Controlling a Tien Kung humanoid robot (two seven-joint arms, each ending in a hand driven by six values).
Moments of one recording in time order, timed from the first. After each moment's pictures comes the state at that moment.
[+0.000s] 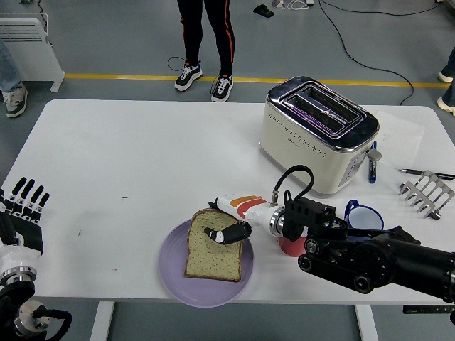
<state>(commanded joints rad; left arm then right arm) 0.01 0.00 -1.62 -1.11 0.69 0.04 -0.42 0.92 -0.07 0.05 0.99 -1.39 -0.18 0.00</state>
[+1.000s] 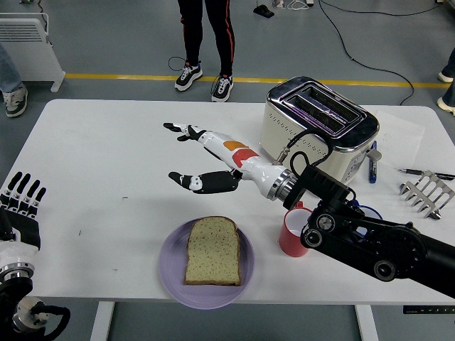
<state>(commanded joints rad) 0.01 0.00 -1.64 -1.14 0.69 0.05 -0.42 0.82 -0.18 0.46 1.36 -1.23 -0.30 0.17</state>
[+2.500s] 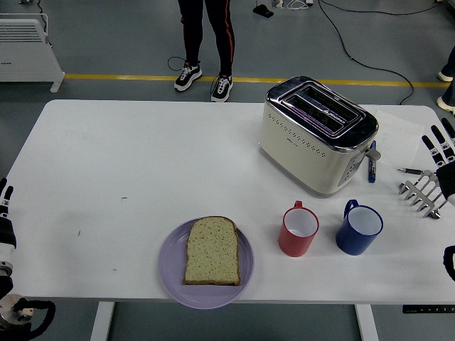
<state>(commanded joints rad) 0.01 0.00 -1.73 -1.17 0.67 0.07 -0.43 0.14 -0.22 1.52 1.35 -0.37 -0.12 0.13</state>
